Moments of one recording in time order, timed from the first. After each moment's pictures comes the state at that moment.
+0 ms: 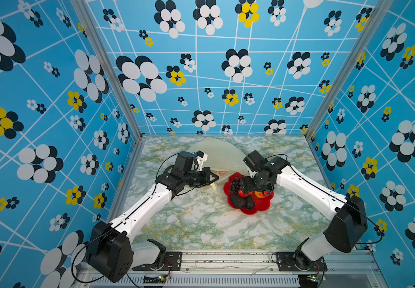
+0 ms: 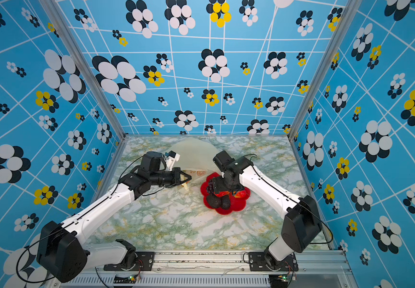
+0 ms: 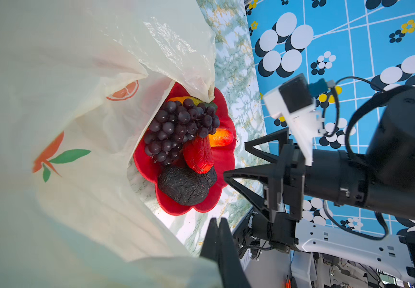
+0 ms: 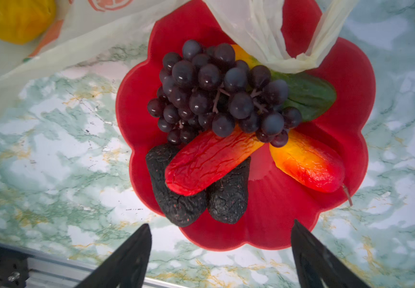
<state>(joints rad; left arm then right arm) -0.46 1.28 0.98 -0.33 0.62 -0.72 0.67 1.64 1.40 -1.10 0.09 0.44</state>
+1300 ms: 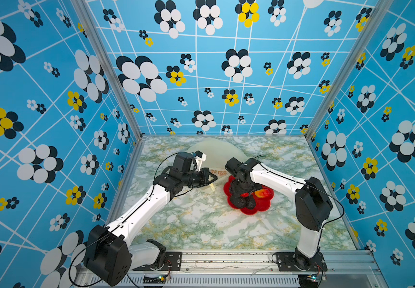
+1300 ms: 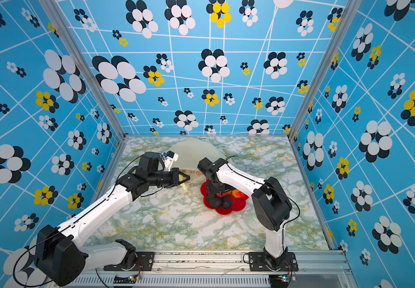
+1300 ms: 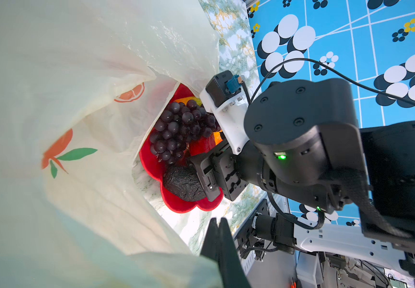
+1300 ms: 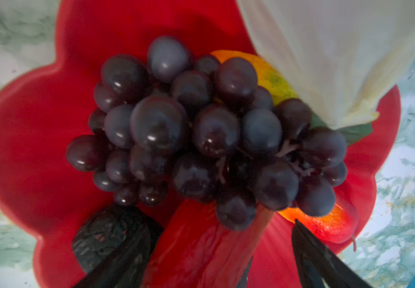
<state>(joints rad) -0.46 1.26 0.98 -0.36 0.60 -0.70 0.74 1.90 1.48 -1.10 0.28 0.44</state>
